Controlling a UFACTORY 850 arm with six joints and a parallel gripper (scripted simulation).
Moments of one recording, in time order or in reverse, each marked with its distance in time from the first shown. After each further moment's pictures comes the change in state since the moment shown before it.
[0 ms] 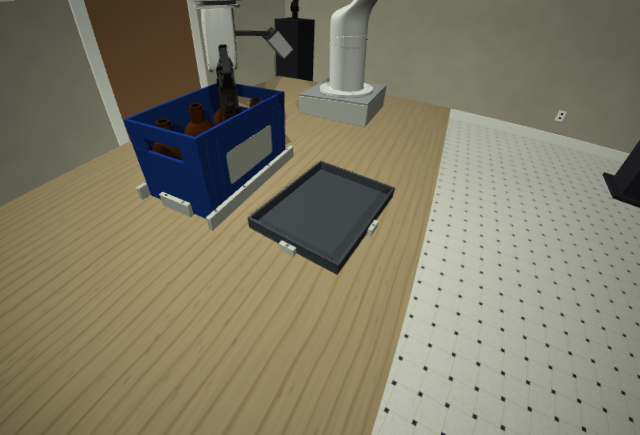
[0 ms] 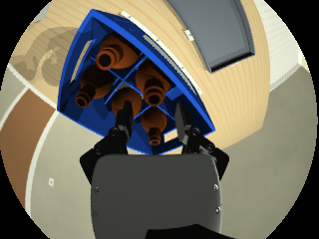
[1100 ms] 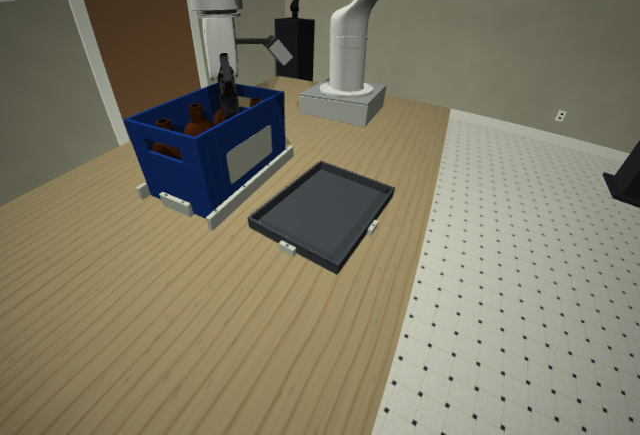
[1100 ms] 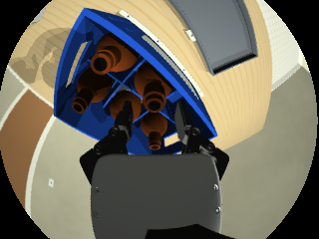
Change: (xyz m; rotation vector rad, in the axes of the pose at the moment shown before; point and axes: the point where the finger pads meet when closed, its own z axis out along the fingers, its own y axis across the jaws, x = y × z) arm 0.000 0.000 0.013 0.000 0.000 0.000
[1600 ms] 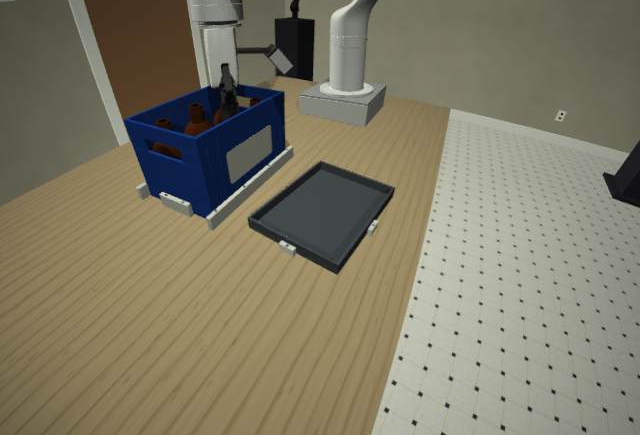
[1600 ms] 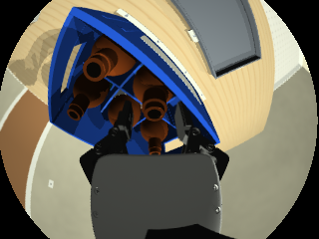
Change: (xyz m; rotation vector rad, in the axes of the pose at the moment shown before) arm 0.000 0.000 0.016 0.000 0.000 0.000
